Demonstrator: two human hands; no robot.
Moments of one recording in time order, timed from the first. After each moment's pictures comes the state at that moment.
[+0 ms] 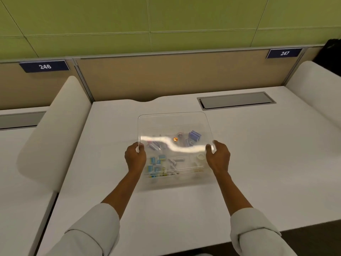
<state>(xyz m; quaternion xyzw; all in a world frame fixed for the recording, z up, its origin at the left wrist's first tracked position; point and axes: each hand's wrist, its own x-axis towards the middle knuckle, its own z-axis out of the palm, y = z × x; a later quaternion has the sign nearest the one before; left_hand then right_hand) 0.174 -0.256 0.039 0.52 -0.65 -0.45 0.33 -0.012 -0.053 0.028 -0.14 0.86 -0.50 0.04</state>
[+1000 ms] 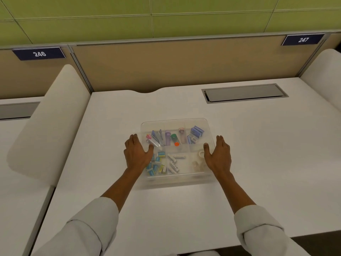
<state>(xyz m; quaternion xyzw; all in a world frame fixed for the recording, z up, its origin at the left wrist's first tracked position) 0.161 -0.265 0.017 0.49 -0.82 -0.23 0.18 -0.029 -0.058 0.011 -0.22 0.92 -0.33 0.06</state>
